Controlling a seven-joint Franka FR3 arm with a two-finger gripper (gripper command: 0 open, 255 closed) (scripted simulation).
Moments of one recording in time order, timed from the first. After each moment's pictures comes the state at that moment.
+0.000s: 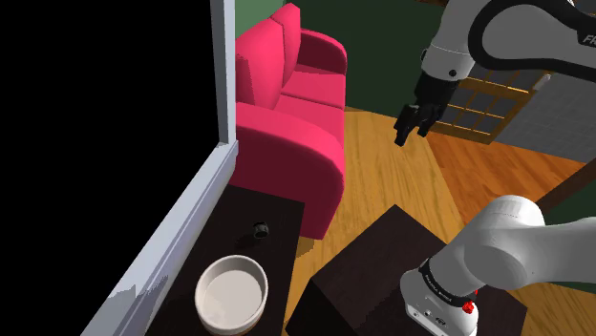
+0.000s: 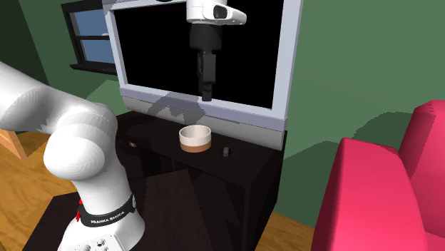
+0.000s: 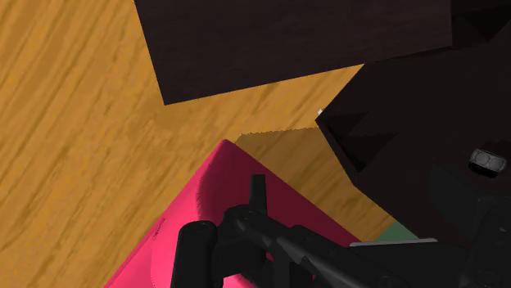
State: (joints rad) arm 0.02 -0.83 -0.02 -2.44 -0.05 1.53 0.15
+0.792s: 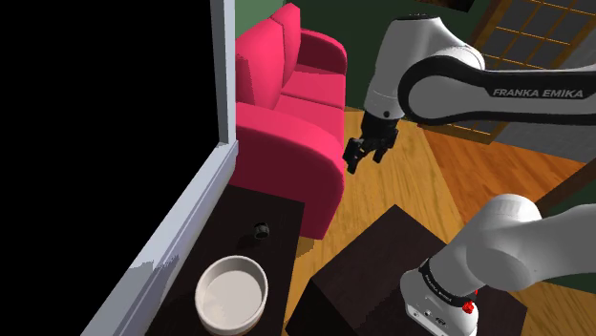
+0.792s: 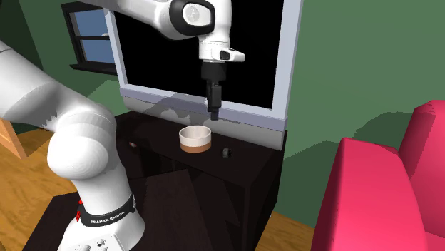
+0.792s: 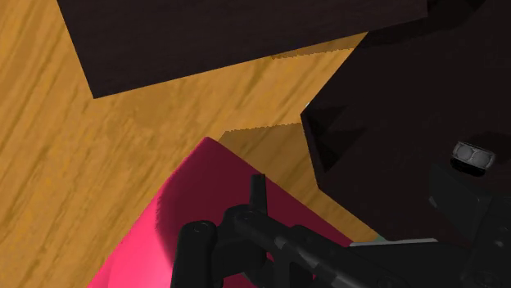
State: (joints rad) arm 0.08 -0.66 0.15 -2.56 0.04 1.82 0.35
